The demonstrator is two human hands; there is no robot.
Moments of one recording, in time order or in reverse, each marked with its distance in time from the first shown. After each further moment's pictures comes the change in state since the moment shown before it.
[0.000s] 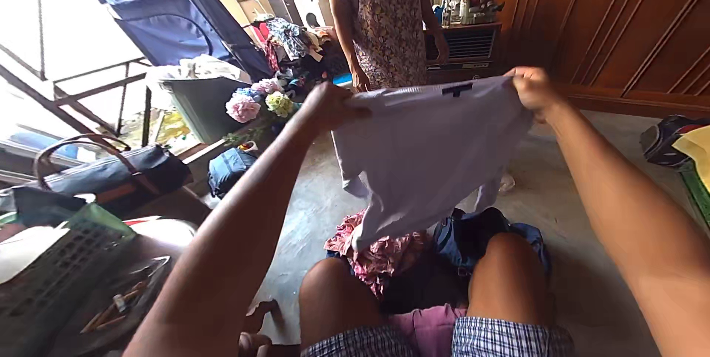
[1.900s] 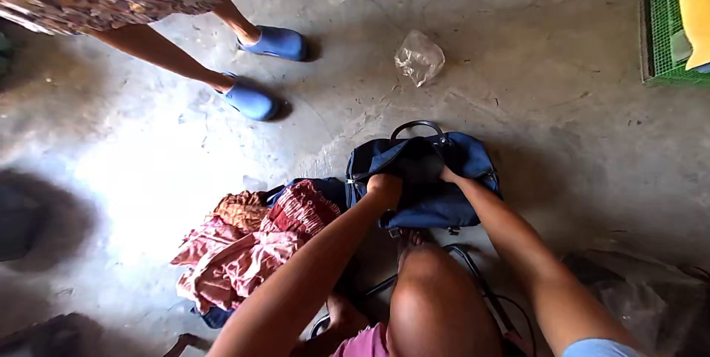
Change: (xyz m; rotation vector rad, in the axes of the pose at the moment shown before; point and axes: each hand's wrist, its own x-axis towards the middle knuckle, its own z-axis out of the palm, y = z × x) left_hand 0.012 0.177 0.611 0.315 -1.409 0.143; right_hand -0.311 0.507 0.142 -0.174 -0.663 0.883
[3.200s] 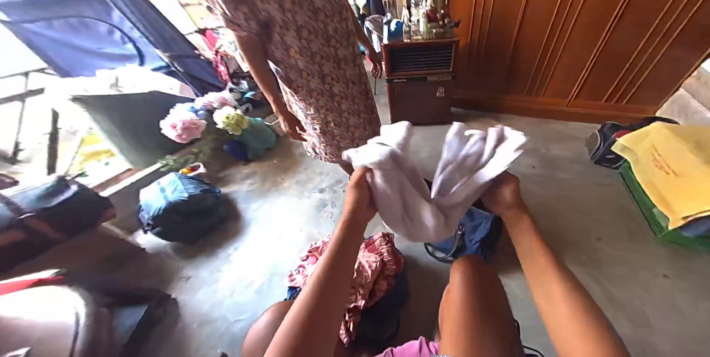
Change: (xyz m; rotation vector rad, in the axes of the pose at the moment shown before) left_hand -0.396 -0.118 0.004 -2.019 1.425 0.918; right_hand -0.269 -0.337 -0.129 1.203 0.353 -0.943
